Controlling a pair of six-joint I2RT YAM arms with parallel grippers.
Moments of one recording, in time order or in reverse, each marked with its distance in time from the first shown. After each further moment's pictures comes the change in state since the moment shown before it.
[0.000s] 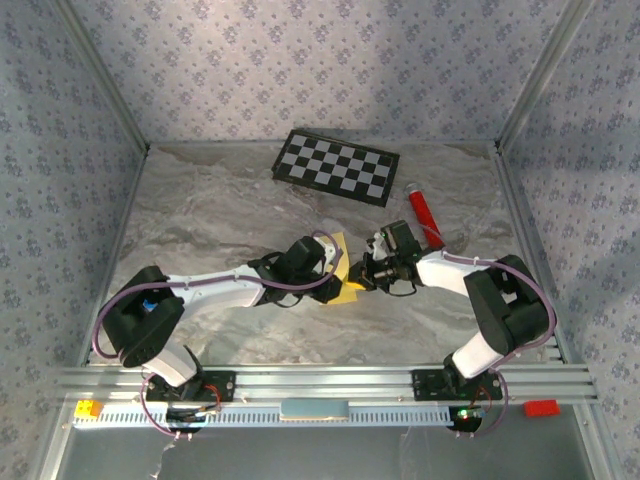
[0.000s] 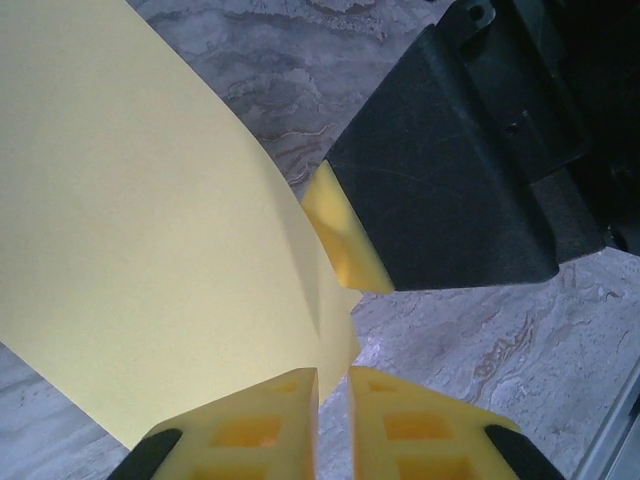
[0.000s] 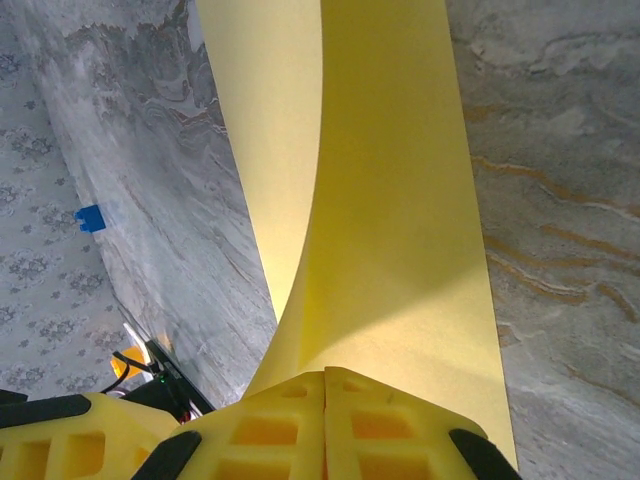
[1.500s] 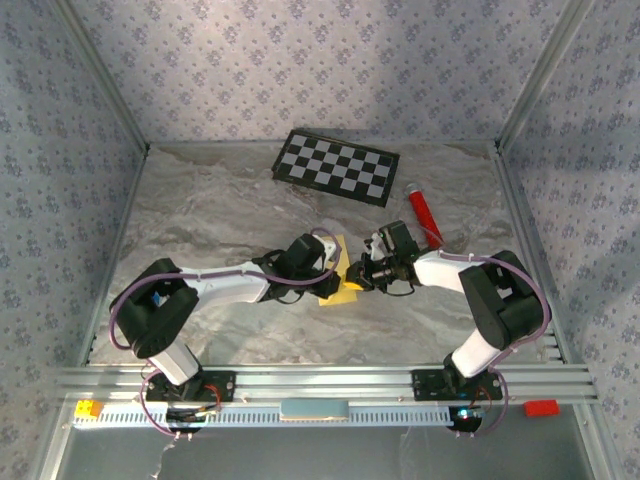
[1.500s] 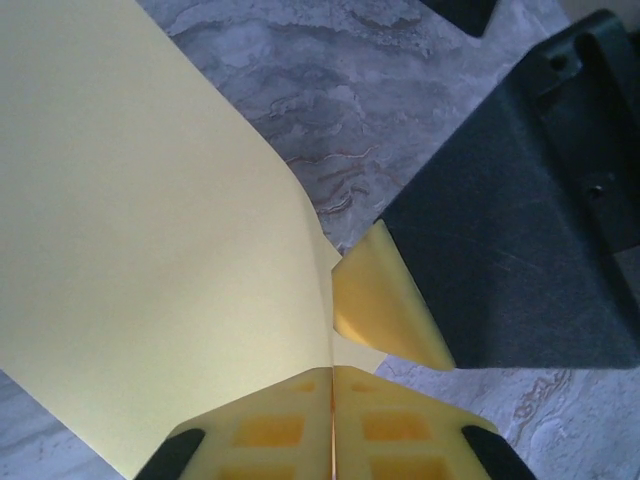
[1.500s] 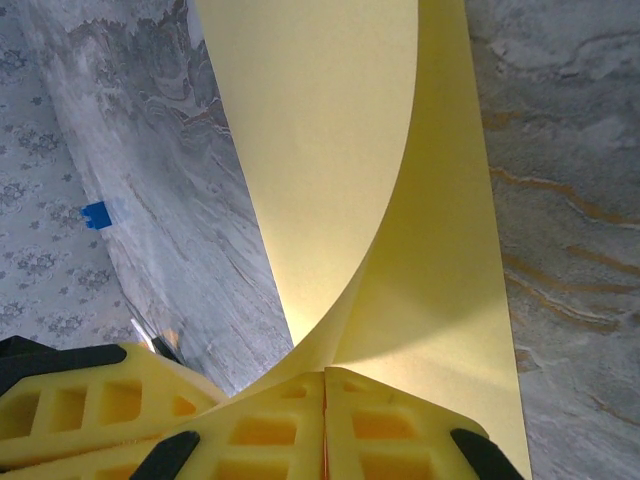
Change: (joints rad) left arm 0.038 0.072 0.000 0.070 0.016 -0.009; right arm 0.006 0.036 0.000 0.043 -0.022 0.016
